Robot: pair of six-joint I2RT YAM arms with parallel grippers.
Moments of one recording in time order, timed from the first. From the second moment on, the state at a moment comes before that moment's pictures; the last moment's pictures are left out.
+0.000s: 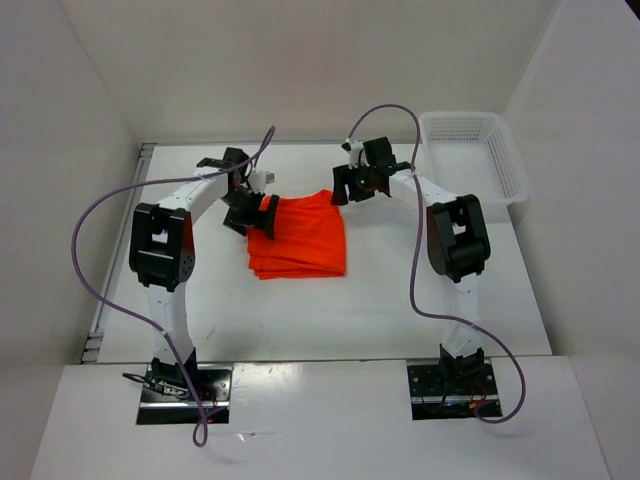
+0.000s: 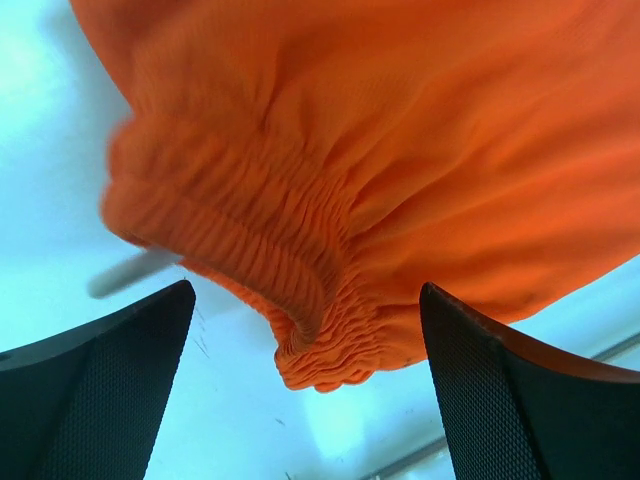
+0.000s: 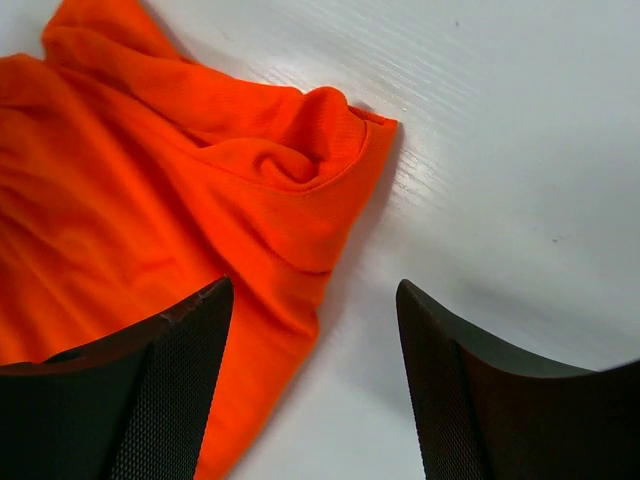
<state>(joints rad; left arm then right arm) -0.19 2.07 1.69 -0.93 0.34 0.07 0.32 2.11 1.65 -0.33 -0.42 0.01</state>
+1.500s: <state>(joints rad) -0.18 2.01 1.47 -0.98 0.34 0.07 0.33 2.41 1.96 -0.25 -0.27 0.28</state>
